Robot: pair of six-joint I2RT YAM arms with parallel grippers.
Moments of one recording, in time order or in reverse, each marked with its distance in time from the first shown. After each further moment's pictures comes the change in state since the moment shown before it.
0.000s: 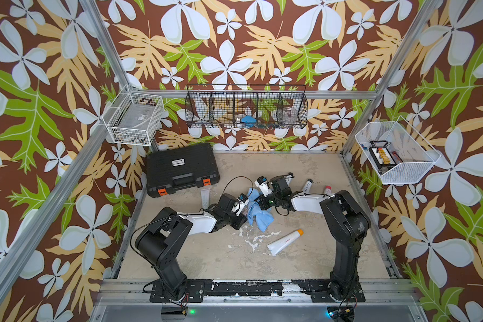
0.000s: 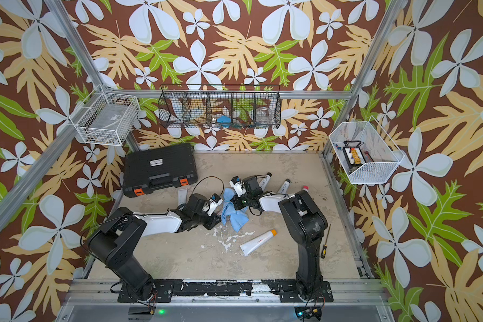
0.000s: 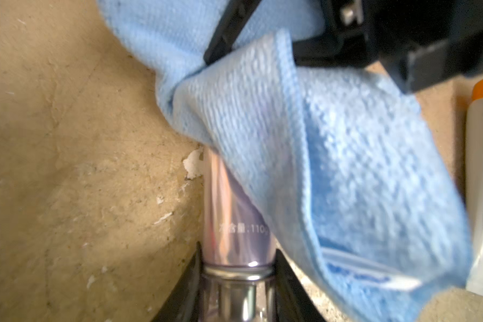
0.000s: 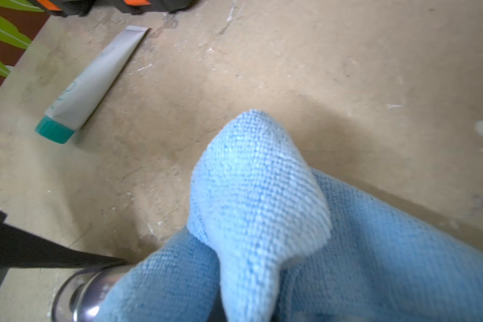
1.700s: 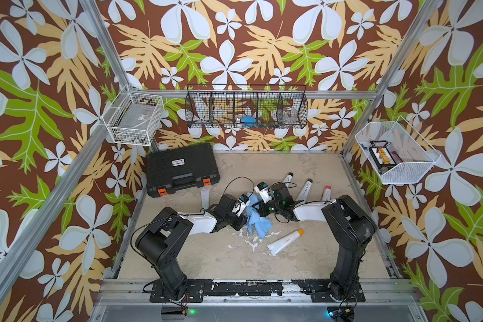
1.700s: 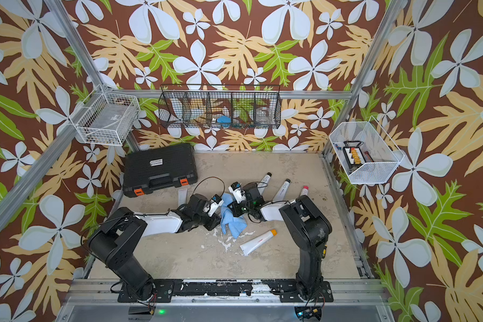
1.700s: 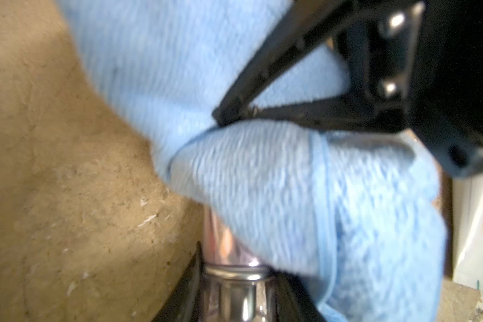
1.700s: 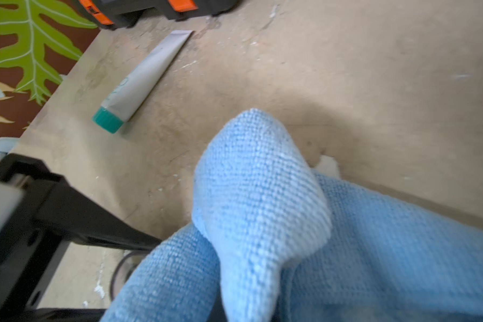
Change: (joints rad) left arm -0.003 0.002 0.002 -0.002 0.011 0.001; right arm 0.028 -0.081 -0.198 0.212 -0.042 0.085
